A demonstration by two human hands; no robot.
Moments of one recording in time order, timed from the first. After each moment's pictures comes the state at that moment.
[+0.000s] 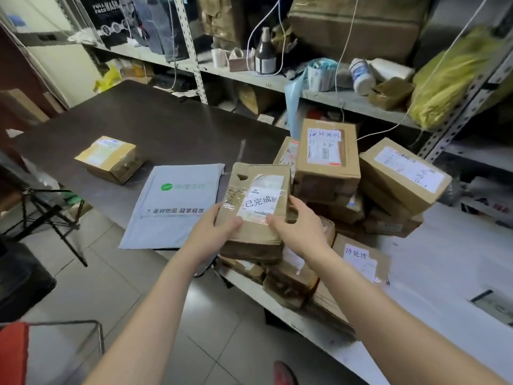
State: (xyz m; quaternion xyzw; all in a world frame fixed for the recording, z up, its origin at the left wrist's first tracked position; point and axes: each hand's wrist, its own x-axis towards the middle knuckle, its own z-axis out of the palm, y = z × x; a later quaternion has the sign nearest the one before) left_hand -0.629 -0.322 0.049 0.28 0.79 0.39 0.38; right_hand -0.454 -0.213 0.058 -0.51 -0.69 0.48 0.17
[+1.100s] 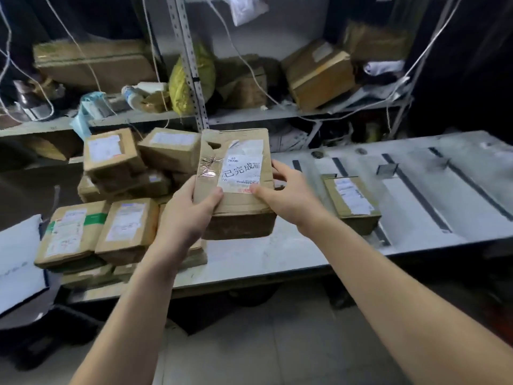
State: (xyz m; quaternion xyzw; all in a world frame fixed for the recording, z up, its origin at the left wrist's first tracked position) left_hand -0.270 -0.384 0.135 0.58 0.61 0.40 0.37; right_hand -0.066 -0.390 0.147 -0.58 -0.55 0.42 0.43
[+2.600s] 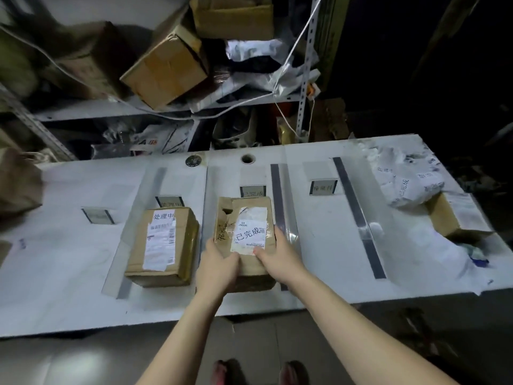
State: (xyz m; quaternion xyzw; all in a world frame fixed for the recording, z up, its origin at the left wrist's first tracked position) left_hand 0.380 -0.305 0.006 0.43 0.77 0.20 0.43; right_hand 0.528 -0.289 -0.038 -0.69 -0.47 0.49 0.24
